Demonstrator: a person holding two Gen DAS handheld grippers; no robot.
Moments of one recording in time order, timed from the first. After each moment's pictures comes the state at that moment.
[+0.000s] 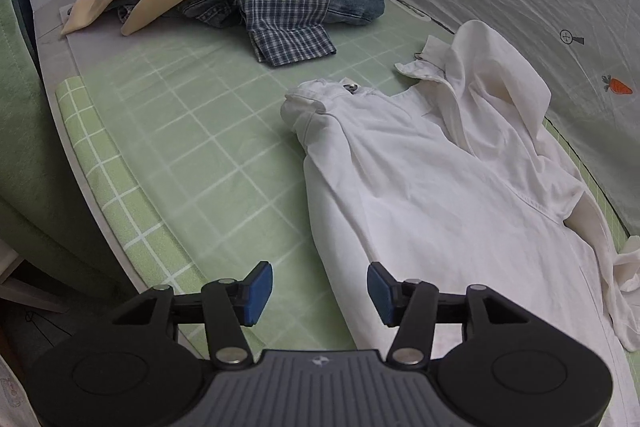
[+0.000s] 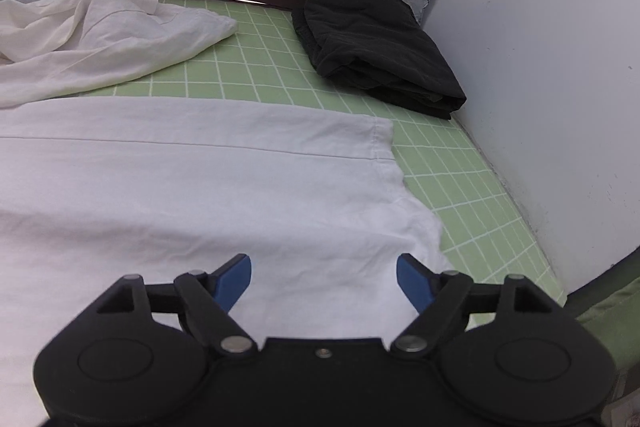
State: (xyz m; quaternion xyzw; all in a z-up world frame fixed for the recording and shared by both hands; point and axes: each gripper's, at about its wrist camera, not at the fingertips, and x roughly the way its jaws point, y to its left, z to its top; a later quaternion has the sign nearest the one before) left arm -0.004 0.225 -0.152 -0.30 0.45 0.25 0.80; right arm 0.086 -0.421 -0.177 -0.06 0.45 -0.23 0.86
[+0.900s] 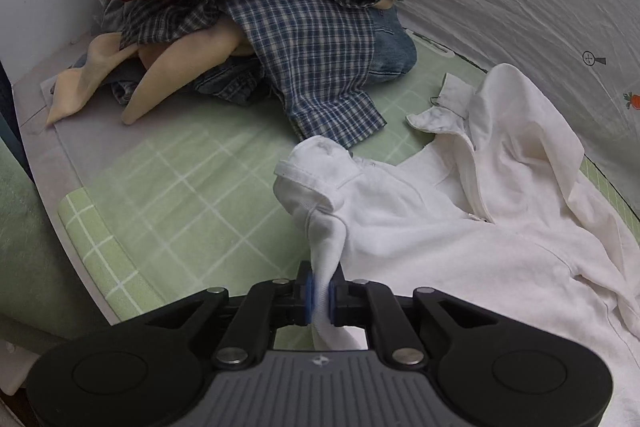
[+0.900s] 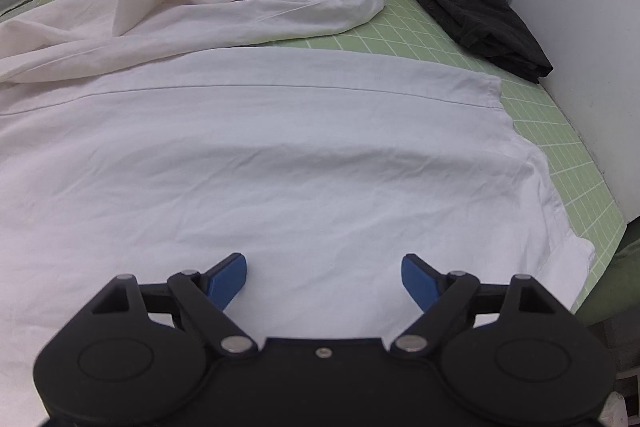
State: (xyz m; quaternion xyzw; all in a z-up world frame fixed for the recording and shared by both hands) left arm 0.005 0.311 -0.148 -0.23 0.44 0.26 0.83; right arm 0.065 -0.244 -0.188 -0.05 0.49 -0.18 0.85
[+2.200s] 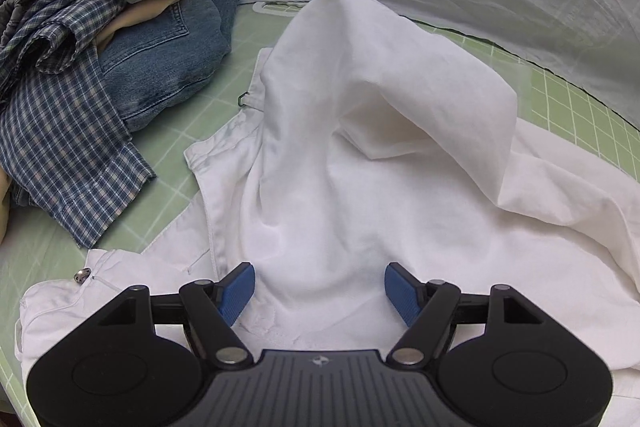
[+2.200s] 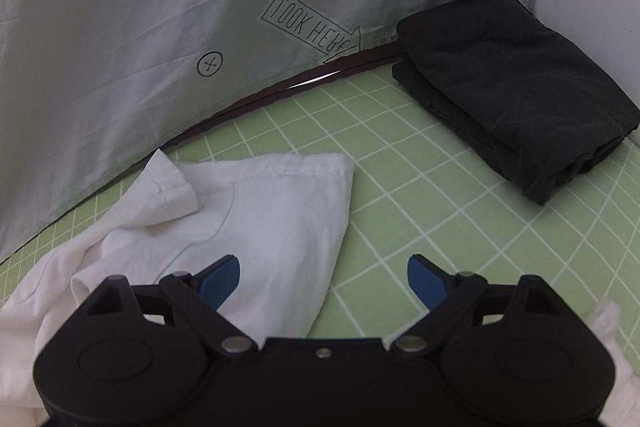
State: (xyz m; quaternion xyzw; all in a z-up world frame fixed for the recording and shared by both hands) left arm 0.218 0.189 -0.192 -0.10 0.51 0.24 0.82; right arm 0.348 -0.440 -0.184 0.14 0.38 -0.19 0.89
